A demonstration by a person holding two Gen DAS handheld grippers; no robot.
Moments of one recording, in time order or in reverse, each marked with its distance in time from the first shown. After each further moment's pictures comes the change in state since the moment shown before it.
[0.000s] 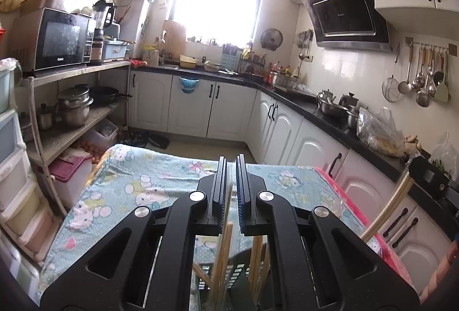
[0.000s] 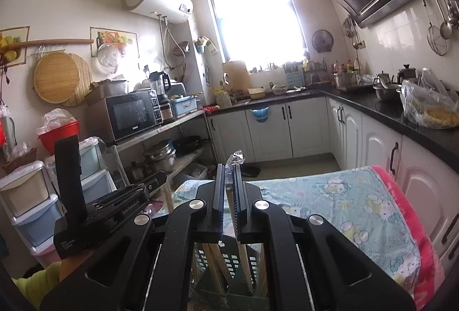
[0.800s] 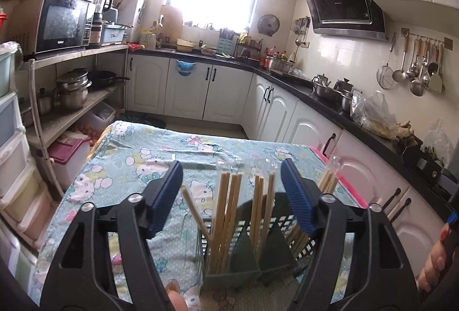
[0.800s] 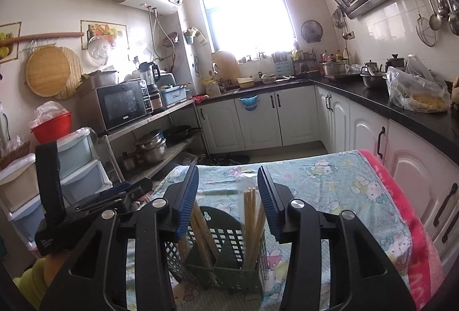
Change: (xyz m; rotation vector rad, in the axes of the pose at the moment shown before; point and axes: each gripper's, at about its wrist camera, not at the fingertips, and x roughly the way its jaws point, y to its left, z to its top) left arm -0.023 0.010 -0.031 -0.012 0.076 -0.029; right arm -0.021 -0.007 -0.024 0.011 0.044 -0.055
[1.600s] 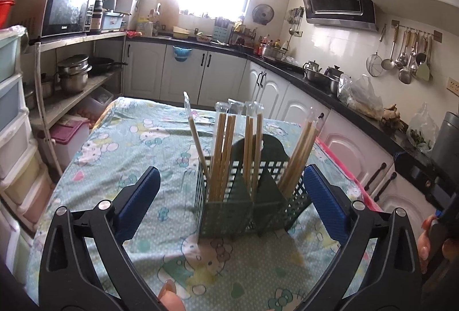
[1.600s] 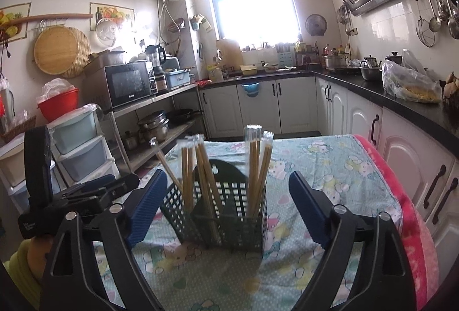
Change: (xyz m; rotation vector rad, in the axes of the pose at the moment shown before) left arm -0.054 0.004 -0.052 -0.008 0.060 -0.035; right arm -0.046 0.019 -0.050 -0.044 0.065 -0.003
